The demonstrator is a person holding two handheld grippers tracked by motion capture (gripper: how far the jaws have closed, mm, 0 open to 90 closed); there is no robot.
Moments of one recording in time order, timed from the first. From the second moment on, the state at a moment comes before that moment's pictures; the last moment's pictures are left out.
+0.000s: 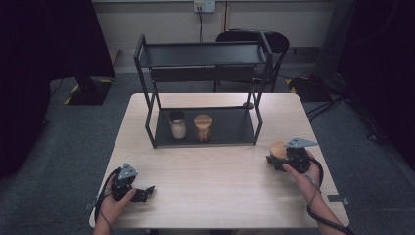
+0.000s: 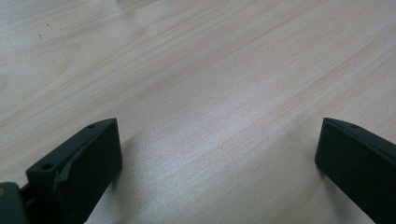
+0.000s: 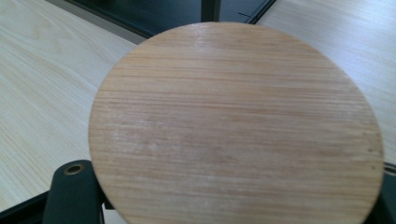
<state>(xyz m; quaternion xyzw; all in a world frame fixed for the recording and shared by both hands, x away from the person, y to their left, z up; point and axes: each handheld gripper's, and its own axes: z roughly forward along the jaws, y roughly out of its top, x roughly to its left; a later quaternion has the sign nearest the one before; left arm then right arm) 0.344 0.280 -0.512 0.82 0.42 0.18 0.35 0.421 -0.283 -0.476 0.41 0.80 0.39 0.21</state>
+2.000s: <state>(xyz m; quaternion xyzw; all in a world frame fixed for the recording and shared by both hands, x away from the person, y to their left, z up) 0.344 0.280 -0.512 0.82 0.42 0.18 0.35 0.446 -0.207 -0.464 0.35 0.83 0.39 0.18</state>
